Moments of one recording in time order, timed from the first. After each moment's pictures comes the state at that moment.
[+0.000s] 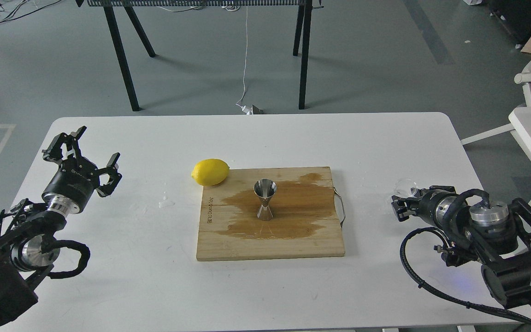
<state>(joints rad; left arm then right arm) -0.46 0.41 -0.72 -0.62 0.02 -0.49 -0.49 0.35 -0.30 1.16 1.05 0.36 -0.49 -0.19</state>
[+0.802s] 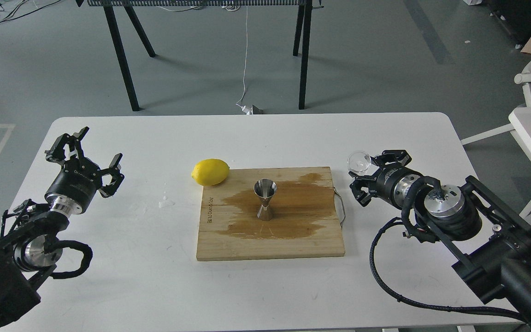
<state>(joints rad) -0.46 0.40 -0.72 -0.62 0.02 -0.49 -0.49 0.42 -0.26 1.00 1.29 0.10 -0.49 -0.19</state>
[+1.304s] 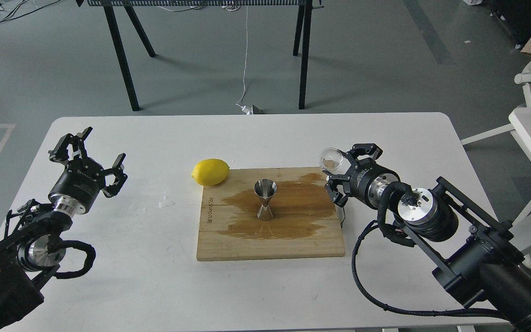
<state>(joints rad) -0.46 0.39 -0.72 -0.62 0.02 -0.49 -0.49 0.44 -0.20 0.92 1.38 -0.06 -0.49 -0.20</state>
